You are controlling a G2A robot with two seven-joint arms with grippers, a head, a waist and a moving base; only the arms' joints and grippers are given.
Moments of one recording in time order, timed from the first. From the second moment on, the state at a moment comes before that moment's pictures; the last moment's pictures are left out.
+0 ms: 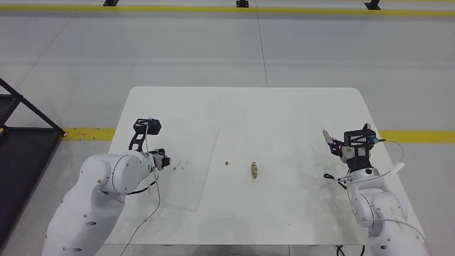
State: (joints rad) left arm 1.43 -1.03 -1.37 -2.06 1.00 0.34 -1.35; right arm -1.73 -1.15 1.60 -1.80 -1.33 0.00 0.00
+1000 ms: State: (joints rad) left arm 1.63 -1.04 -1.83 -1.73 -0.41 -0.27 -1.38; right arm -1.73 -1.15 1.60 -1.80 -1.33 0.00 0.00
